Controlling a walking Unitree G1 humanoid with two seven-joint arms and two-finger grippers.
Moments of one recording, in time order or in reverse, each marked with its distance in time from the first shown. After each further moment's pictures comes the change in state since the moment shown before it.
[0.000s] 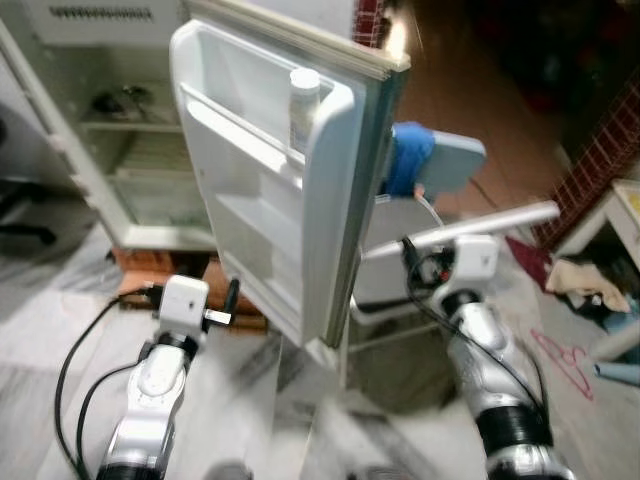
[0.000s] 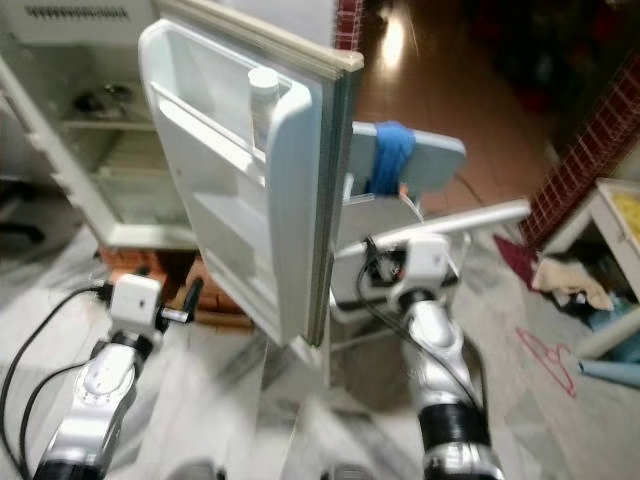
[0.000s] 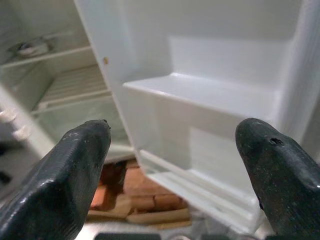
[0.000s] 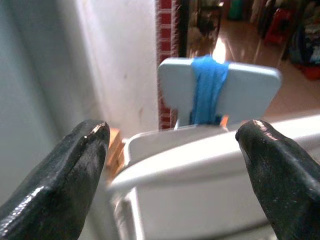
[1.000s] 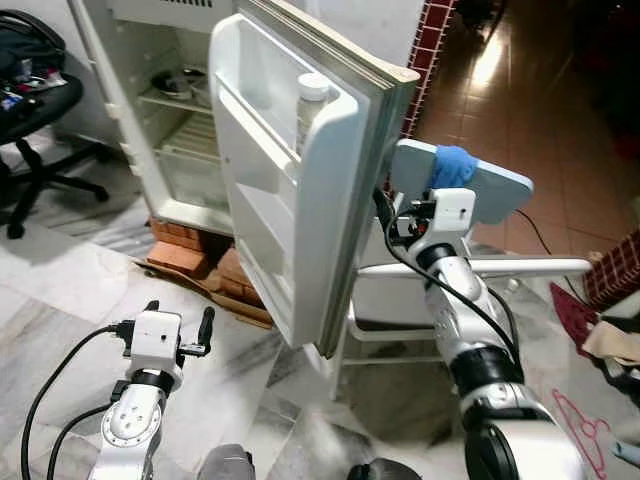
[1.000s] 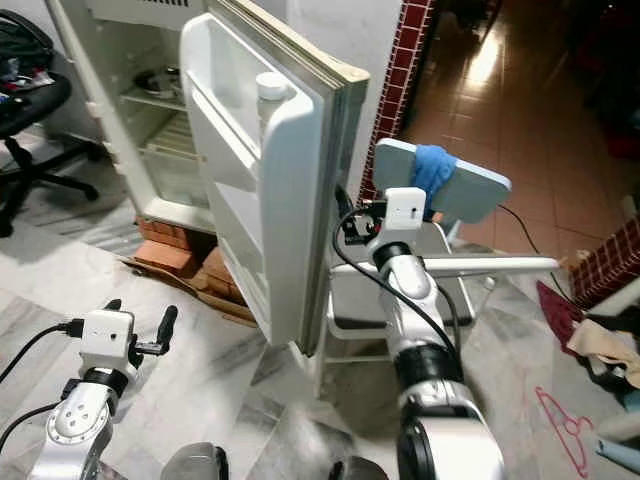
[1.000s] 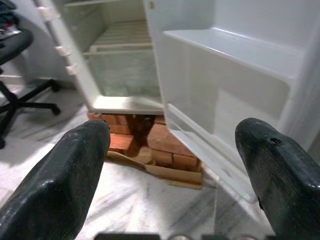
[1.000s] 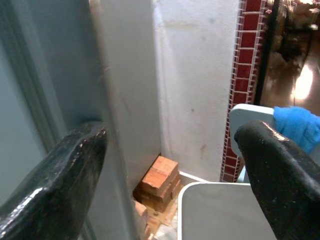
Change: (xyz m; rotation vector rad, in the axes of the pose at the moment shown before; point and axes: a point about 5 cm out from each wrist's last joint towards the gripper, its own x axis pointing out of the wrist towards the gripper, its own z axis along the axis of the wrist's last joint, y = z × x) left arm -0.032 0.006 -0.025 -0.051 0.088 0.071; right arm 0.048 0.038 0.037 0.063 -0.078 0.134
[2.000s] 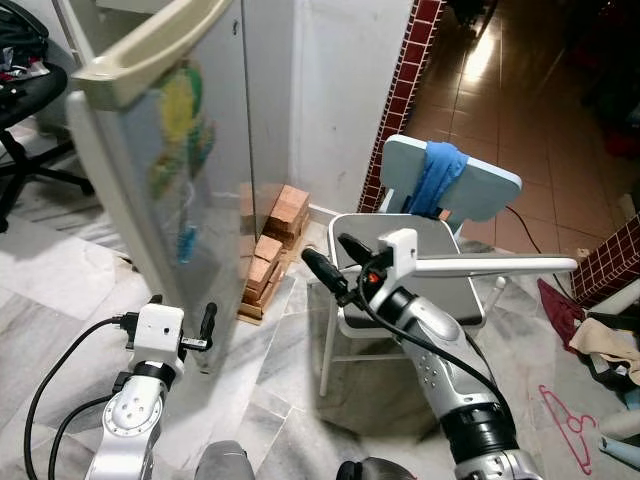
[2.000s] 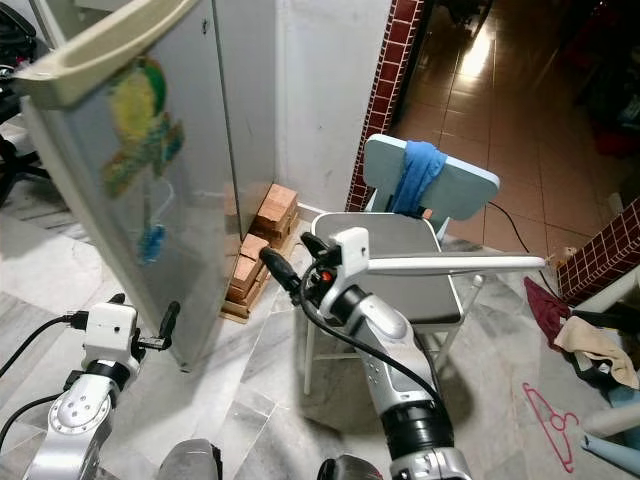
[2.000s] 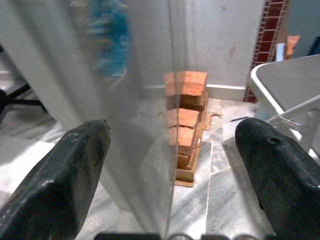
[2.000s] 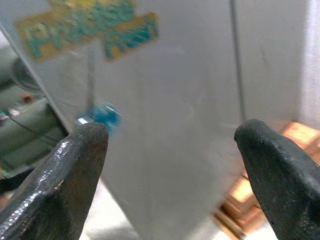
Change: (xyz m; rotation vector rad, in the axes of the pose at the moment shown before) left arm 0.014 0.000 0.002 0.009 0.014 -0.019; right arm -0.061 0.049 -0.028 0.150 0.164 0.507
